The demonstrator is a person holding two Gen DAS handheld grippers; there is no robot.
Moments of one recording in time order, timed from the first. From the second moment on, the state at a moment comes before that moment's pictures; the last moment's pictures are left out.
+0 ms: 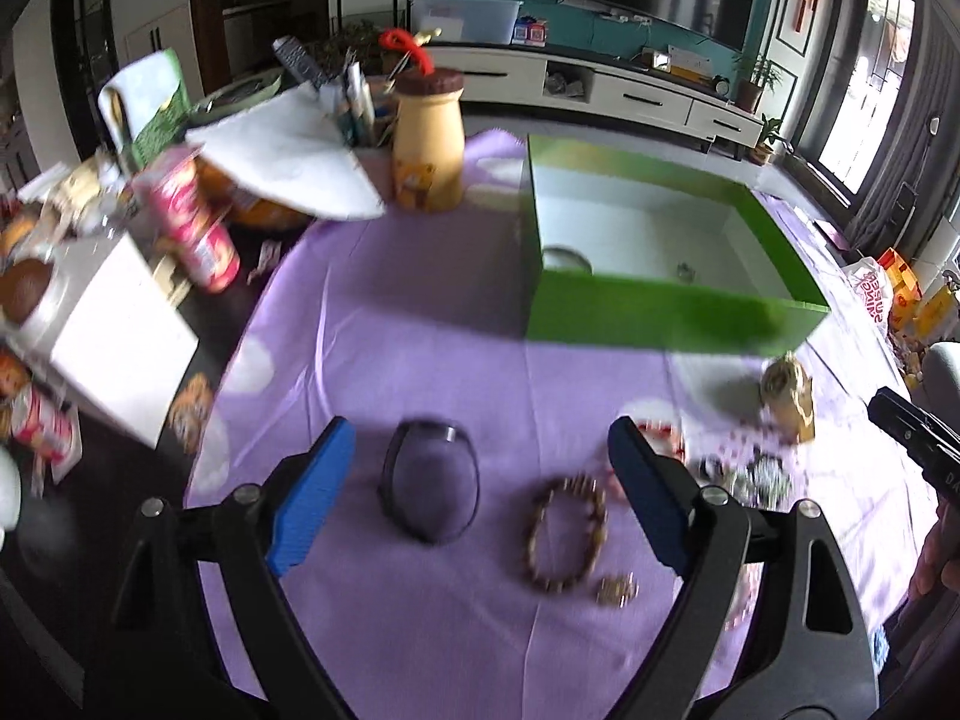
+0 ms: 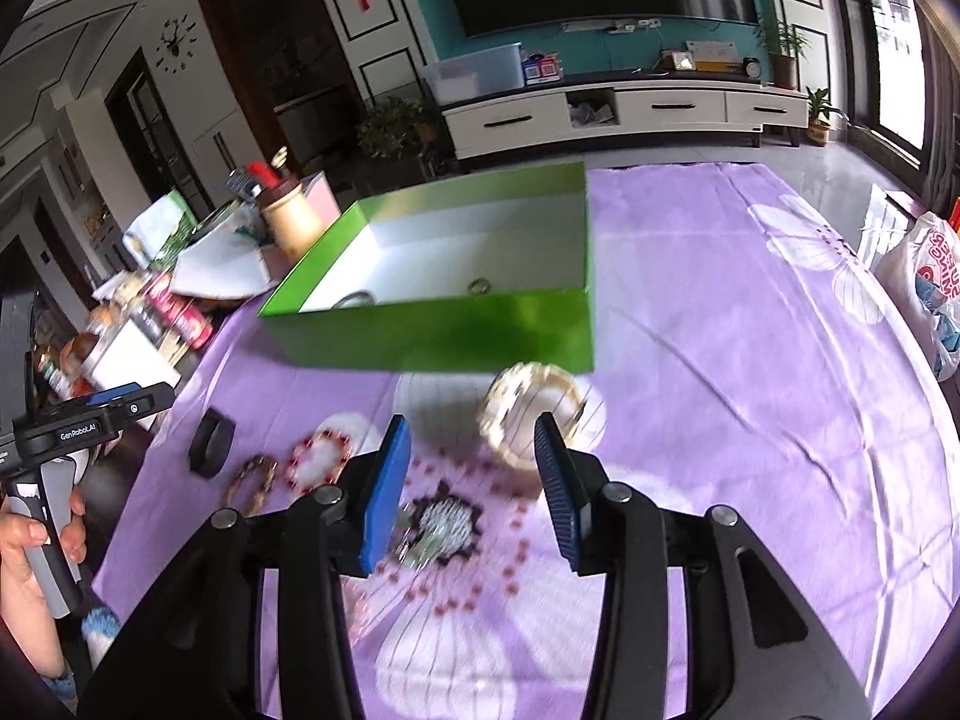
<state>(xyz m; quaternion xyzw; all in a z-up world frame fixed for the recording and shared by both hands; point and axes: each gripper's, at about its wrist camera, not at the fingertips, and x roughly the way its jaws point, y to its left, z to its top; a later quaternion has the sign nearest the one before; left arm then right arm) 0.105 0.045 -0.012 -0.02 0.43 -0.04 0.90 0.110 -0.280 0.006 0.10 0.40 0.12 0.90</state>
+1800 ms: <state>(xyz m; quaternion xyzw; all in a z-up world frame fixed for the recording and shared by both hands) 0.089 0.027 -0.091 -0.03 0.49 -0.14 0.86 0.077 -0.158 -0.039 -0.03 0.43 0.28 0.86</state>
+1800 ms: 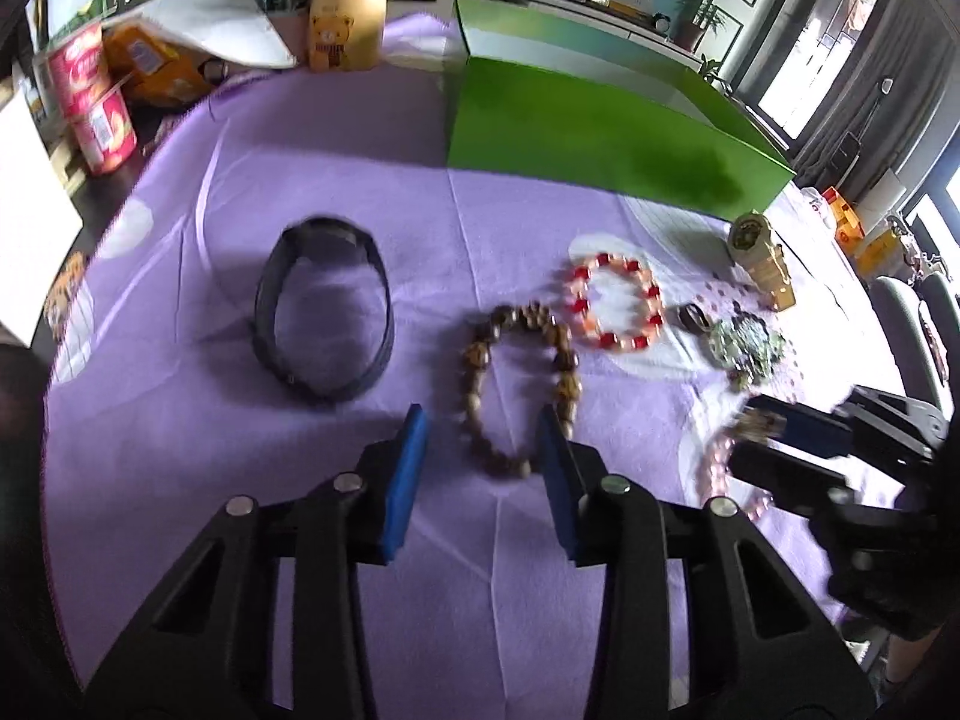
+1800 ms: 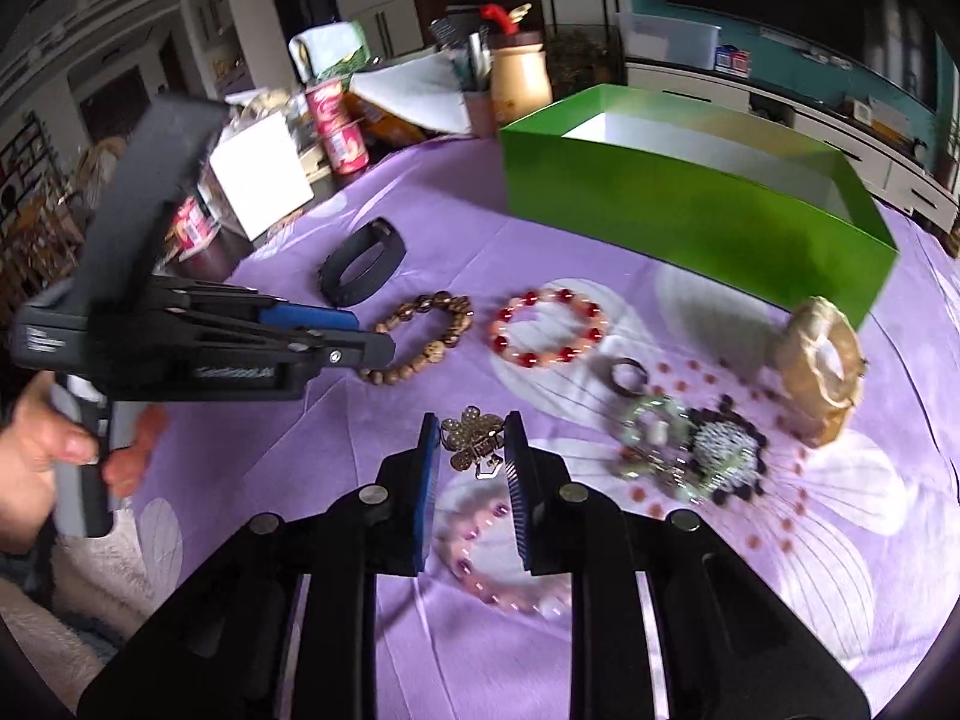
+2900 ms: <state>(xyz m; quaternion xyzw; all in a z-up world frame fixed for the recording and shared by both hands) 0.090 0.017 -0.033 -0.06 0.44 -0.21 0.87 0.075 -0.198 -0.016 0.03 0.40 0.25 0.88</state>
